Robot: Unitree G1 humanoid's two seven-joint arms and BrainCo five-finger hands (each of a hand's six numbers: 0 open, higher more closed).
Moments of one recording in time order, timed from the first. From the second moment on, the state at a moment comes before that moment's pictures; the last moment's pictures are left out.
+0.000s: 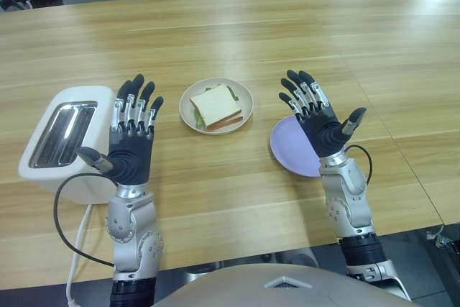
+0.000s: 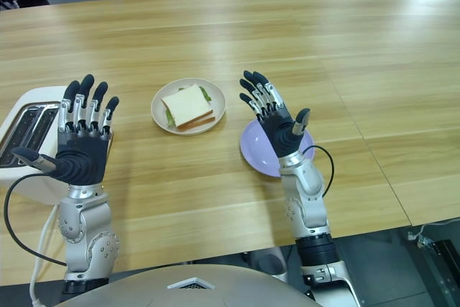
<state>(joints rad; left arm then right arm) 0.28 0.15 0.07 -0.29 -0.54 -0.51 -0.34 -0.02 -0.11 0.15 -0.04 0.46 -0.38 0.47</state>
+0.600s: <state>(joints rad) 0.22 0.12 0.08 -0.26 -0.53 -0.49 -0.41 0.03 -0.06 0.10 -0.16 0.61 -0.23 0.54</state>
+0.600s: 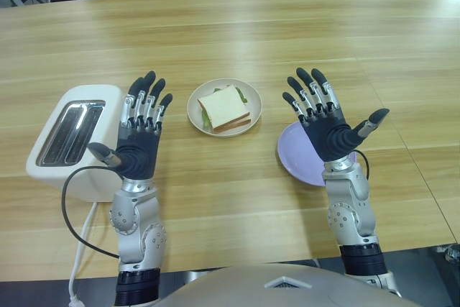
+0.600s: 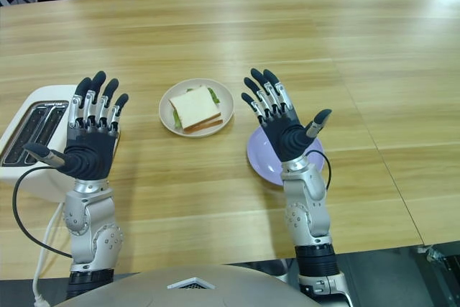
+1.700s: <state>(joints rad) 0.21 0.09 0.07 -0.24 -0.51 -0.48 -0.46 0.03 -0.02 -0.01 -0.17 0.68 -0.14 0.58</state>
